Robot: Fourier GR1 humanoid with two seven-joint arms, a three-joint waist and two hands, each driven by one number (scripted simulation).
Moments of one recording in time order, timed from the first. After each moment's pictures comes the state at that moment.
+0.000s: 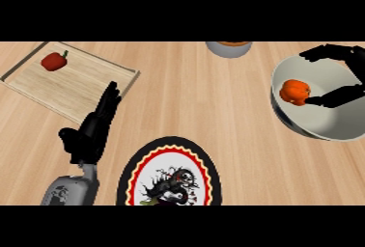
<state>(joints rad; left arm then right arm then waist) -0.16 0.07 -0.09 -1.55 -0.04 0.10 0.10 -0.69 -0.66 0.06 -0.84 0.19 0.28 -0.40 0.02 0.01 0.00</state>
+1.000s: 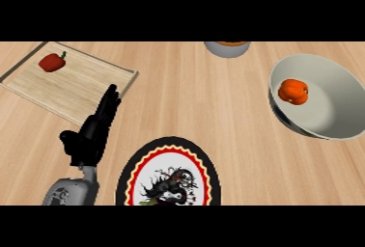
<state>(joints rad) -0.14 0.06 -0.08 -1.54 -0.05 0.09 0.08 -0.76 -0.81 -0.26 -0.59 -0.10 0.64 -0.41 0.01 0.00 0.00</state>
